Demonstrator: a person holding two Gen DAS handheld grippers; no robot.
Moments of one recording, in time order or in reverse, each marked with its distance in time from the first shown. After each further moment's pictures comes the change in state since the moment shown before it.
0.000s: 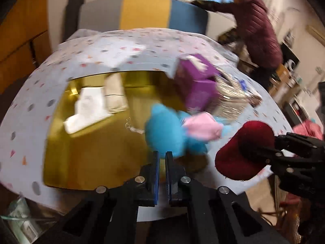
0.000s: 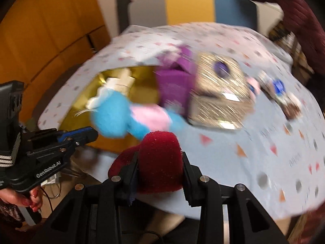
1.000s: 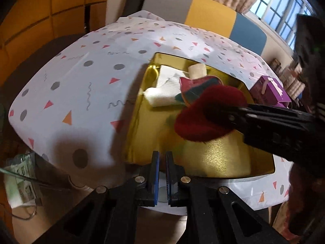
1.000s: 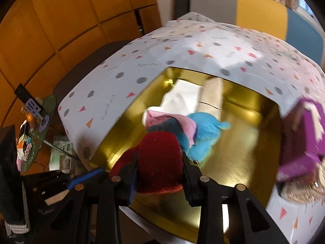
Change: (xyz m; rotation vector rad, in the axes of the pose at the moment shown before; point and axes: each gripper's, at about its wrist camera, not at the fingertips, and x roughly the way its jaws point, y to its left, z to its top) left arm -0.012 0.125 -0.045 -0.307 0.004 0.162; right arm 0.126 0.160 0.082 -0.251 0.104 0.181
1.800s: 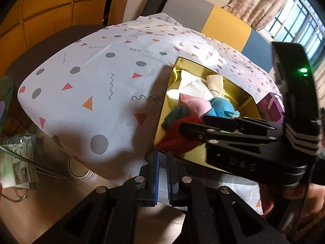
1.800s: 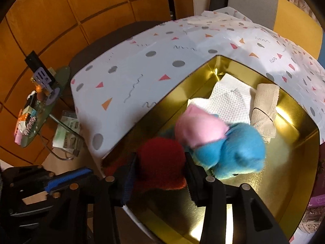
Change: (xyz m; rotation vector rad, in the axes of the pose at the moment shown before) left arm -0.014 0.033 -0.012 -0.130 -0.026 -0.003; right arm 0.053 0.046 -0.001 -0.157 0.077 0.089
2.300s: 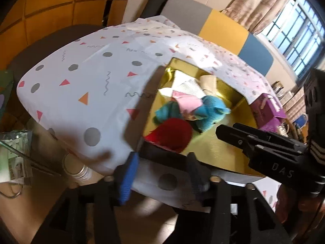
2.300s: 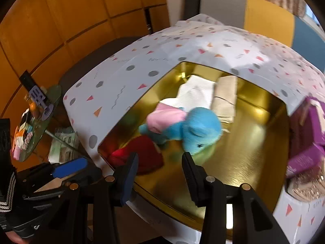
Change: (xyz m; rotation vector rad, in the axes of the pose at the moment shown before) left arm -0.008 -0.010 -0.014 -0.020 -0.033 -0.044; right arm -0.056 -0.016 -0.033 0.124 -0.091 -0.104
